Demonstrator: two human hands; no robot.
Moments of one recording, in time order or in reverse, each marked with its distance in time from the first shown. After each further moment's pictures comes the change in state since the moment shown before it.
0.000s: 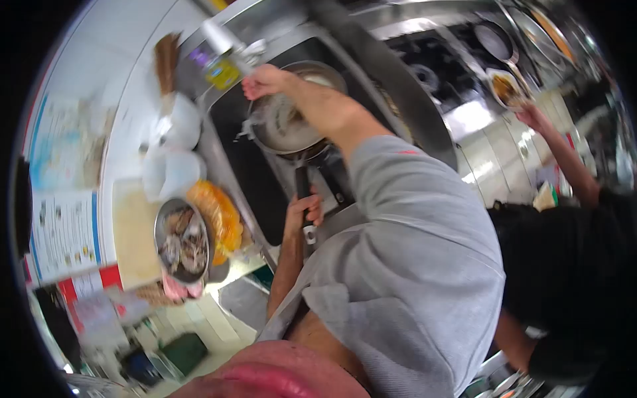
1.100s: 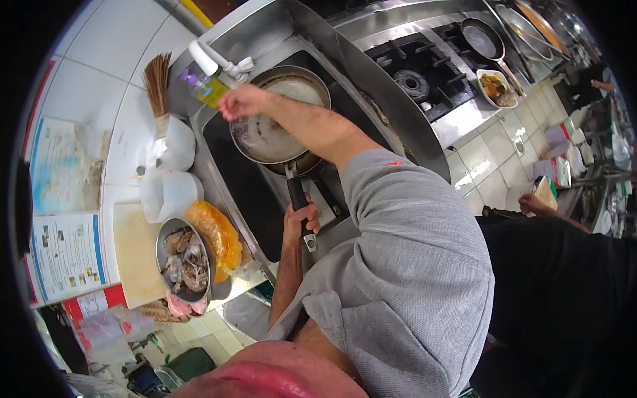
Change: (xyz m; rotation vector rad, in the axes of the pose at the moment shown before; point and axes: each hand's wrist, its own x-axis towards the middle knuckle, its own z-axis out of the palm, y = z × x) left_hand 0.011 0.013 0.017 0.167 0.032 0.076; right_hand -0.018 -0.009 0.037 0.053 -0.170 -0.123
